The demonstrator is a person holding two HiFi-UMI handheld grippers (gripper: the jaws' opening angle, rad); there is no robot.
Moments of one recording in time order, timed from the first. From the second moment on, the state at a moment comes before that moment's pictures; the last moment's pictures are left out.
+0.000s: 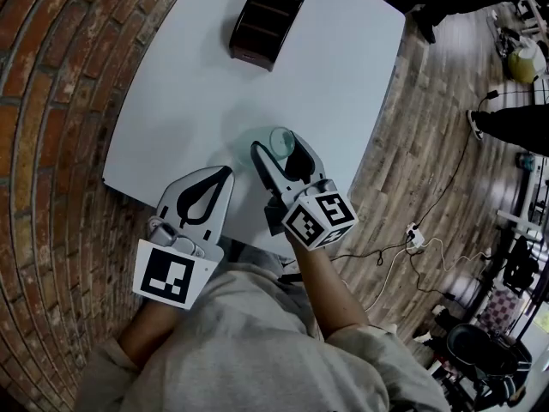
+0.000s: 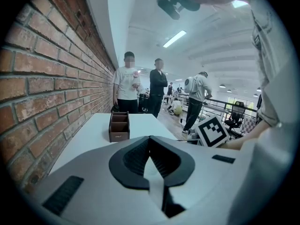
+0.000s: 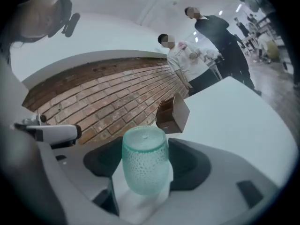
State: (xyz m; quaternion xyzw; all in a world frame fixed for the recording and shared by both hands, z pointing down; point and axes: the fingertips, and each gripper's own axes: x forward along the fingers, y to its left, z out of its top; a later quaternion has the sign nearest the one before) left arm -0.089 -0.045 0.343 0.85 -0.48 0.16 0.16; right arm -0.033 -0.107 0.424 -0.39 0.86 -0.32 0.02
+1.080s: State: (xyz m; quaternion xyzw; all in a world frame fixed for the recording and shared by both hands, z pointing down) left arm -0.080 -0.050 0.362 0.85 -0.46 0.23 0.09; right arm -0.024 -0.096 0.418 -0.31 0.81 -0.48 0.13
